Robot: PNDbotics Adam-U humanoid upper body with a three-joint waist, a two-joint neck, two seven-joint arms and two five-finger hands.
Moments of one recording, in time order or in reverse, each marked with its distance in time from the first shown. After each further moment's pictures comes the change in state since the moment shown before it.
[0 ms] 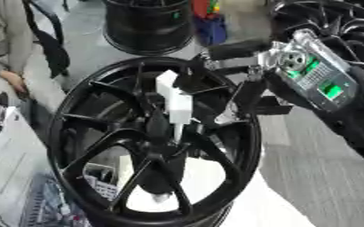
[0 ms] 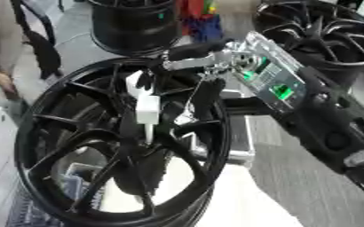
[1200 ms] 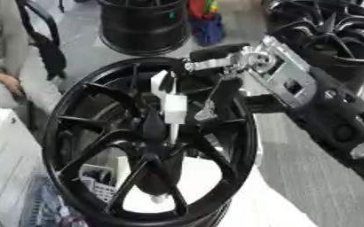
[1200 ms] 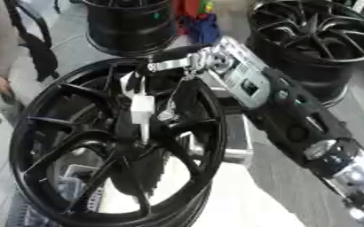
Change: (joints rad) left arm -0.002 -0.009 -0.001 0.006 0.000 0.001 -0.007; right arm -0.007 0.101 -0.010 0.162 0.074 -0.044 -0.005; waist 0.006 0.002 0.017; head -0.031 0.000
